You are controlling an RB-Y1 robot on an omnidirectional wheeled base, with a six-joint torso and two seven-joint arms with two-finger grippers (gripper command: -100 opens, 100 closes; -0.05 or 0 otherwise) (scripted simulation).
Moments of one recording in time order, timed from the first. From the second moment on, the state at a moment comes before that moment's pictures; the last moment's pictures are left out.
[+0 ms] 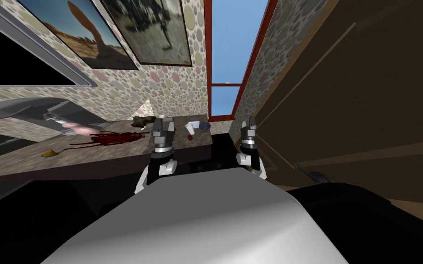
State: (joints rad) left arm 0.43 0.20 -0.08 -2.32 -0.08 -0.47 0.00; right arm 0.47 -0.01 -0.05 -2.33 -0.01 -0.36 0.14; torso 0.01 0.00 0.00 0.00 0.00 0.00
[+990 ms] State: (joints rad) left arm 0.38 0.44 -0.16 -2.36 -0.04 -0.20 0.13; right arm 0.47 -0.01 -0.05 -2.33 -0.01 -0.36 0.14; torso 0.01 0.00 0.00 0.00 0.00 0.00
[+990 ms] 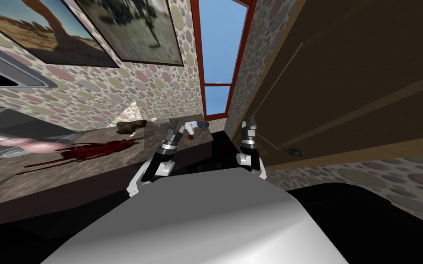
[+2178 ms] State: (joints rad) left arm 0.33 0.69 -0.25 -2.39 0.00 0.14 0.27; right arm 0.47 -0.01 -0.05 -2.33 -0.01 -0.36 0.14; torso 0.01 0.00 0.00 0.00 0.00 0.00
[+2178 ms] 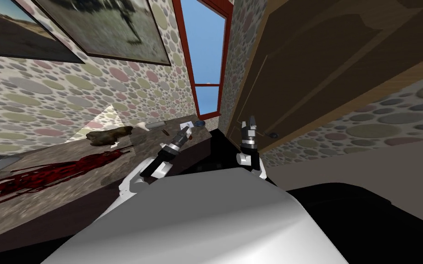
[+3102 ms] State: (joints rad) left arm 0.28 0.89 -0.33 -2.35 0.03 0.42 0.40; right arm 0.47 -0.01 -0.05 -2.33 -0.01 -0.36 0.14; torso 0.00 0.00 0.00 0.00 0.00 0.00
